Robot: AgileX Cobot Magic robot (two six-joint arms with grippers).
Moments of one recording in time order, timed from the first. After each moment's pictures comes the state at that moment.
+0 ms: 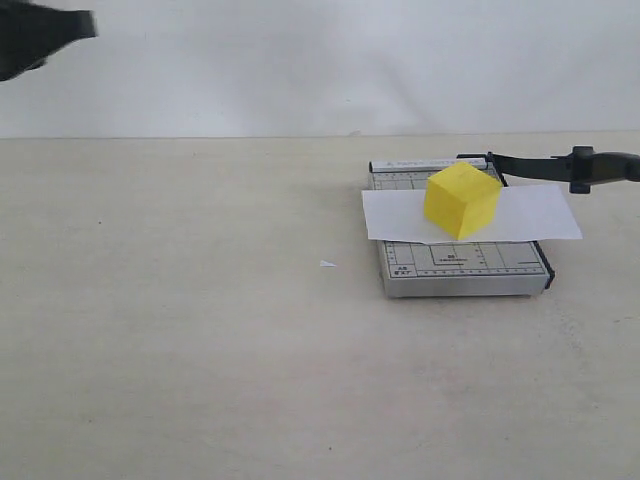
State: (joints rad) left arm -0.25 1.52 -0.97 -0.07 -0.18 -0.09; right arm 0.10 0.62 -0.28 0.28 0.38 -0.19
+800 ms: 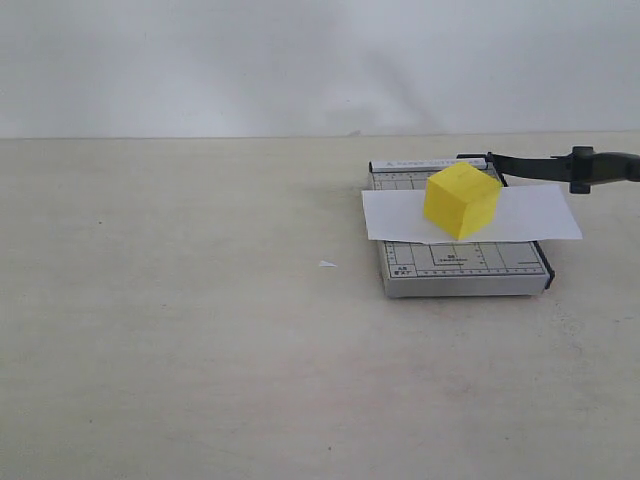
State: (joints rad) left arm 0.10 0.11 -0.31 -0.04 0.29 0.04; right arm 0.10 0.62 -0.28 0.28 0.38 -0.19
